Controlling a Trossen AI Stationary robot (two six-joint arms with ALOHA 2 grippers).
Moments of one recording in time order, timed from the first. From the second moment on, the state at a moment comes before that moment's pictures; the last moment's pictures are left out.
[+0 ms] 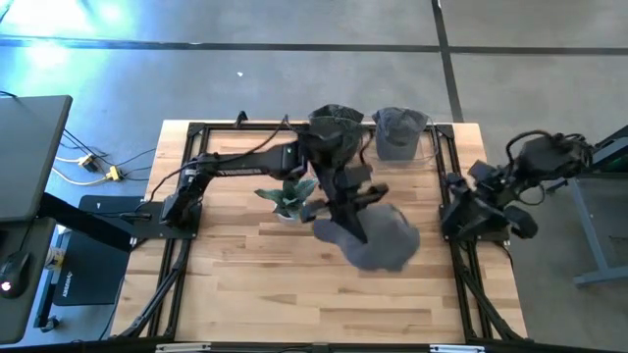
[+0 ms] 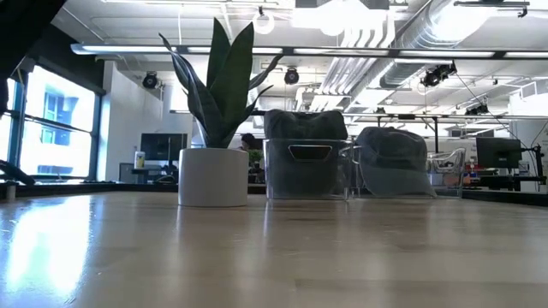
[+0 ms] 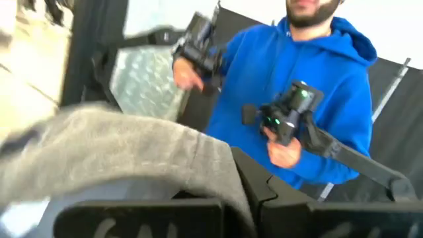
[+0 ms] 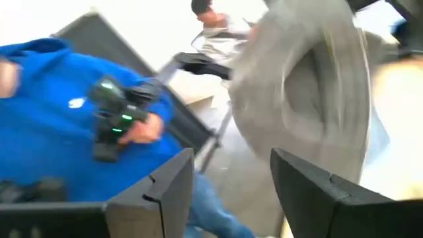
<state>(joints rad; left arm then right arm) -0.01 2.07 2.27 0.00 1.14 -0.48 0.46 0.80 1.33 -0.70 -0.21 0.64</state>
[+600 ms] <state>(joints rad) 0.07 2.07 2.33 0.14 0.80 -0.55 0.47 0.59 0.87 -0.47 -0.09 0.39</state>
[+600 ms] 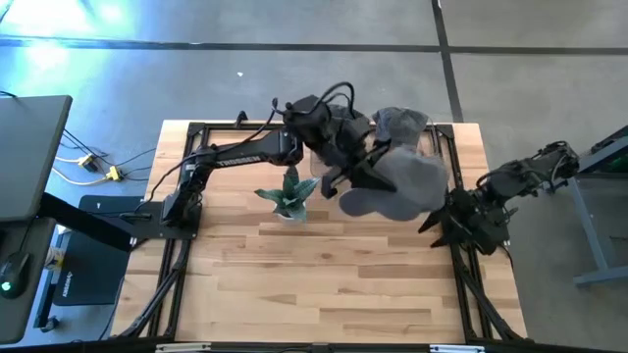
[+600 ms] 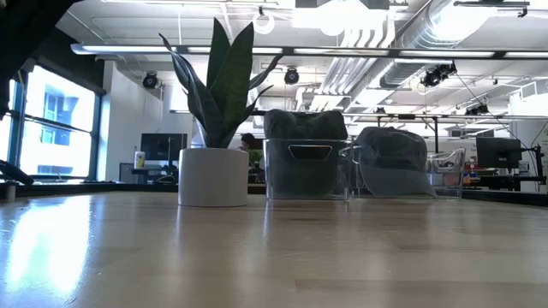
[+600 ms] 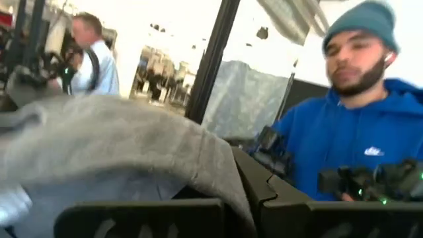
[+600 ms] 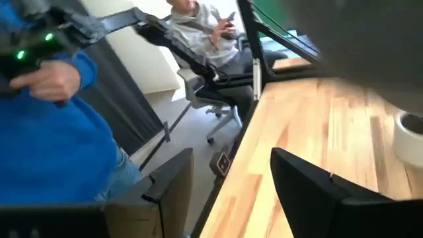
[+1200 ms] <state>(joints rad) 0.13 2.07 2.33 0.31 0.71 -0.64 0.47 0.59 1.06 -0.23 -0.05 0.06</state>
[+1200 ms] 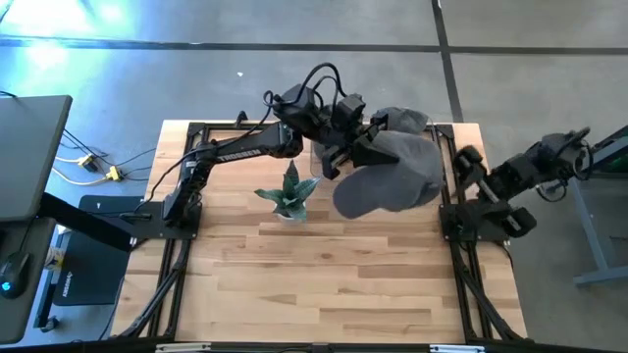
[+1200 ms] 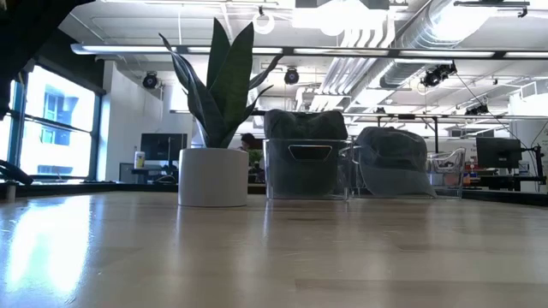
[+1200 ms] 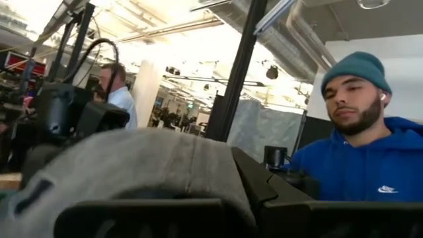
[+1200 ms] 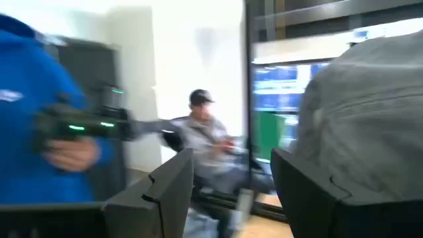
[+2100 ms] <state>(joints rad) 0.14 2.07 2.33 0.31 0.64 -0.63 0.47 0.61 1.21 -0.71 0.34 -0.39</state>
